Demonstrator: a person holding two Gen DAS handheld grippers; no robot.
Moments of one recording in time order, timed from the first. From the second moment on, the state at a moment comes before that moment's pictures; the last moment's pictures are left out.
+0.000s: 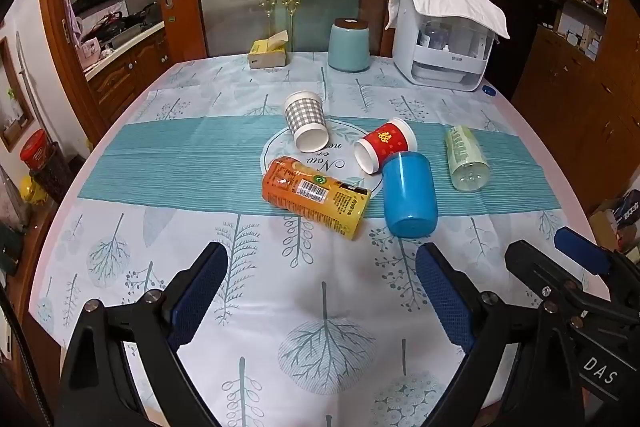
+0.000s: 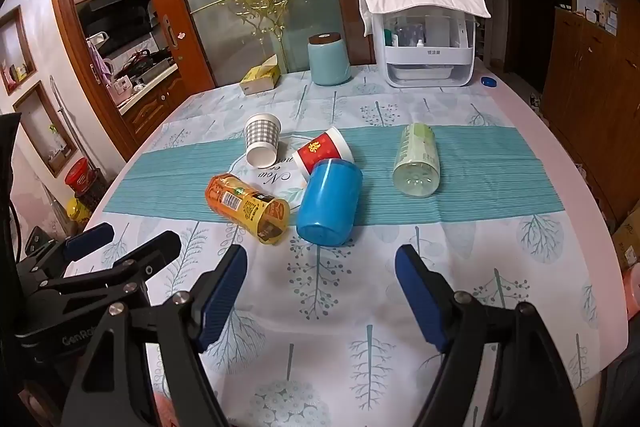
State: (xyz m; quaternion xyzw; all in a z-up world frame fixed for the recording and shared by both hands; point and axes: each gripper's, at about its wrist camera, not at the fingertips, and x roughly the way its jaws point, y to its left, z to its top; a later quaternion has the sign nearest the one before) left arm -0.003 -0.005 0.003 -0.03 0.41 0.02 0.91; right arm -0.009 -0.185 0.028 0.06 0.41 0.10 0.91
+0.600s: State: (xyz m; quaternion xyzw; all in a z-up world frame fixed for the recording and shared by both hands) left arm -0.006 -0.008 0.005 -0.02 0.41 0.02 0.91; right arm -0.009 -0.186 0.024 0.06 0.41 0.10 0.90
